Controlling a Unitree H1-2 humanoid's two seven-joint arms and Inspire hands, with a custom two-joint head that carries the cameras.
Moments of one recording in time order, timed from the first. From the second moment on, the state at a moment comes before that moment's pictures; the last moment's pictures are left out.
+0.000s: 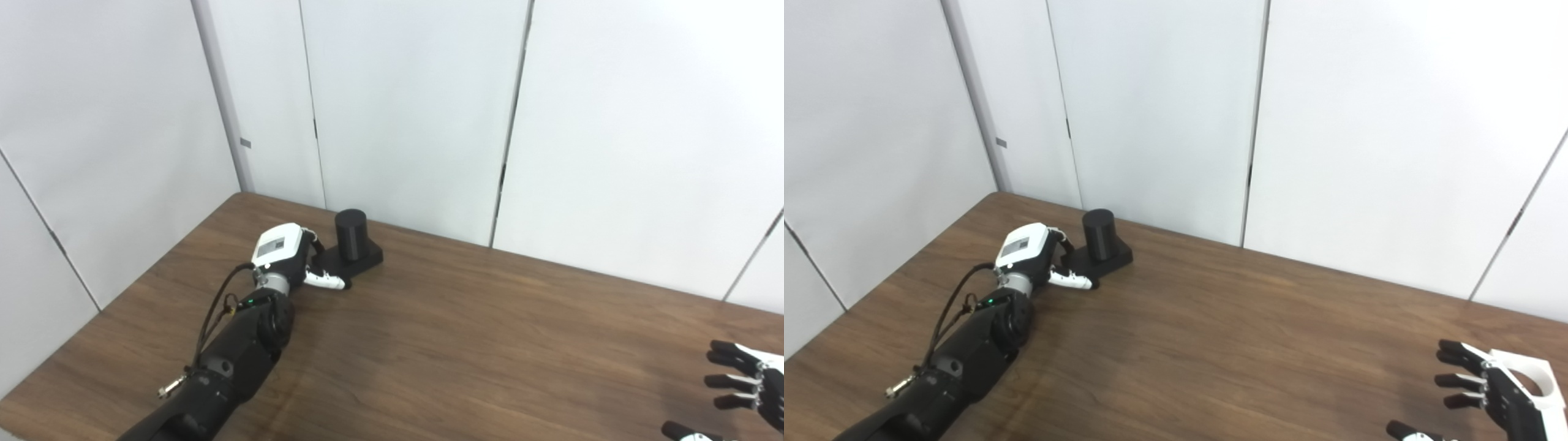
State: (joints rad) left arm -0.47 0.49 -0.20 0.53 0.64 0.27 0.16; right arm 0.02 -0.18 -0.04 -0.31 -0.28 0.05 -0.02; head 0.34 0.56
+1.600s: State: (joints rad) left arm -0.44 0.41 -0.60 0.16 0.71 -0.09 -0.15; right arm -0.01 -0.17 -0.05 -0.15 -0.31 -0.13 -0.08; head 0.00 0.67
